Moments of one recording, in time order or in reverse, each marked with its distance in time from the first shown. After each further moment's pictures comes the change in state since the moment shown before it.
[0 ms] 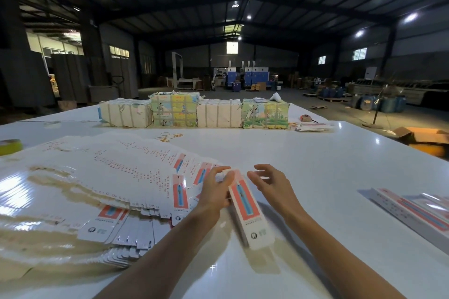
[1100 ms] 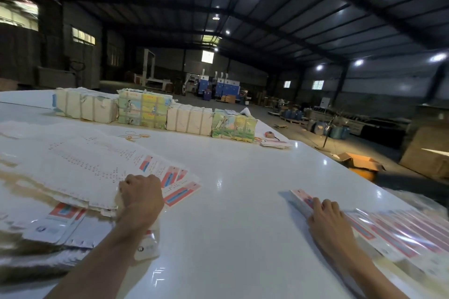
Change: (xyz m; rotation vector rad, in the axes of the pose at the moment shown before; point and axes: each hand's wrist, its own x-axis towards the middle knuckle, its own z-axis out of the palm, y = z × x) left_hand 0.020 0.010 -0.069 1.808 0.337 0.009; right_hand -0.063 0.066 -0.181 -1.413 0.165 0.070
